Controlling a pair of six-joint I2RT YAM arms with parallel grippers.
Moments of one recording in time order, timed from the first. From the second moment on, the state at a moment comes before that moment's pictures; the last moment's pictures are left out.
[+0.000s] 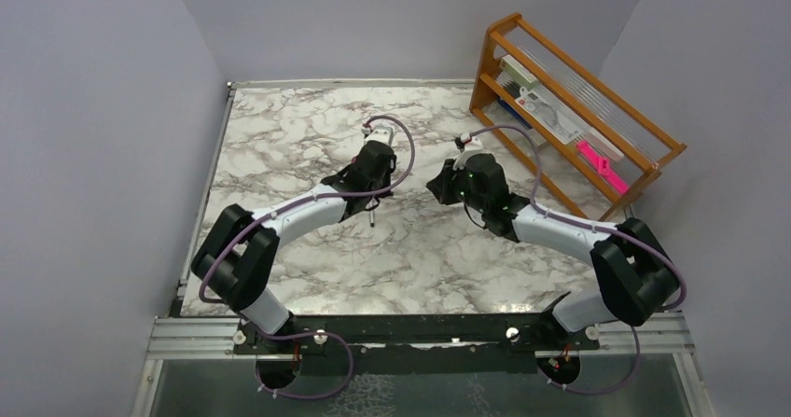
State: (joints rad) left arm -0.66 1.54 0.94 -0.08 -0.27 -0.41; right arm 0.63 1.47 0.73 0.32 -0.01 0.44
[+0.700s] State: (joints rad) left arm -0.61 1.74 1.00 -0.09 -0.15 -0.43; right arm 0.63 1.45 0.71 0.29 0.02 0.44
